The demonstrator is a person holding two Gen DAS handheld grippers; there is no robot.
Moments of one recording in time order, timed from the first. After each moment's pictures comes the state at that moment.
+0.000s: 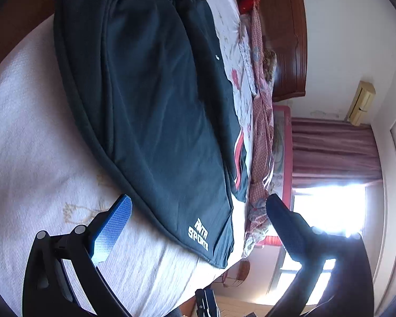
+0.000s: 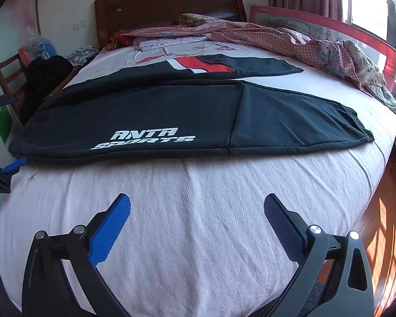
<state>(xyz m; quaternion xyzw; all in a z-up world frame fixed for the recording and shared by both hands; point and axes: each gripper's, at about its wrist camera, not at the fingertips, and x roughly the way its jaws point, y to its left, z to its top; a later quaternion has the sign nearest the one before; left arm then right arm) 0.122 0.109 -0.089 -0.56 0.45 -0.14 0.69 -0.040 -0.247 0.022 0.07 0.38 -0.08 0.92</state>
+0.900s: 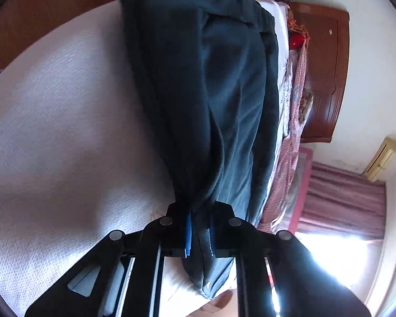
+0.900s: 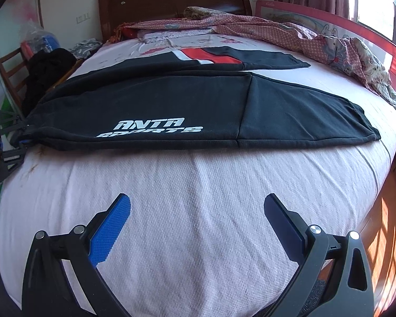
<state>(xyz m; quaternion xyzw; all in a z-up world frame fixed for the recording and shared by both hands) 0.126 0.138 -0.104 -0.64 0.44 -0.04 0.62 -0.033 -0.245 0.014 0.08 0.41 -0.06 0.91</state>
